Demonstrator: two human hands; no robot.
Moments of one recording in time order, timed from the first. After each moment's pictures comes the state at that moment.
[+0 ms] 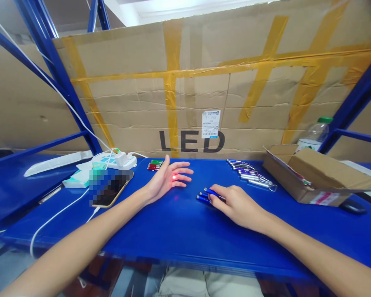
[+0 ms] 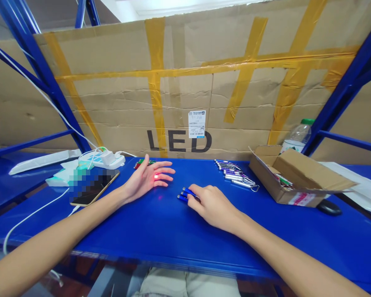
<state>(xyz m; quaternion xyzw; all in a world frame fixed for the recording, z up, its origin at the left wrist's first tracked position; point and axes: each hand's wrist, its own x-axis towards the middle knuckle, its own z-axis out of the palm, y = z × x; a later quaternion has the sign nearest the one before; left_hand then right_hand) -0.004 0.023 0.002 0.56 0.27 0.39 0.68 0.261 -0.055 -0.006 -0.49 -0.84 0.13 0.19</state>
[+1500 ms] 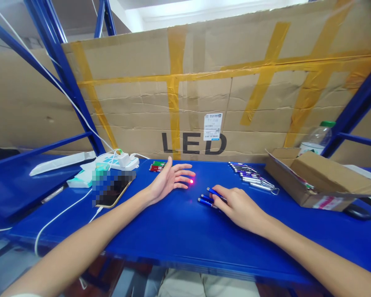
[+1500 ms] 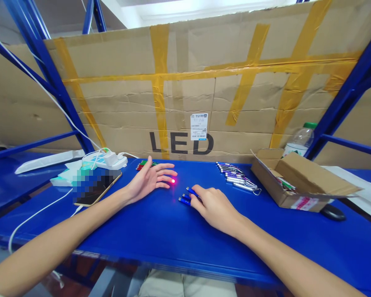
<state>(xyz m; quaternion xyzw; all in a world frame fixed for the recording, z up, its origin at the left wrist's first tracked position) -0.004 0.023 0.002 0.56 0.27 0.39 0.68 0.260 -0.052 -0.009 -0.51 -0.83 0.10 0.18</state>
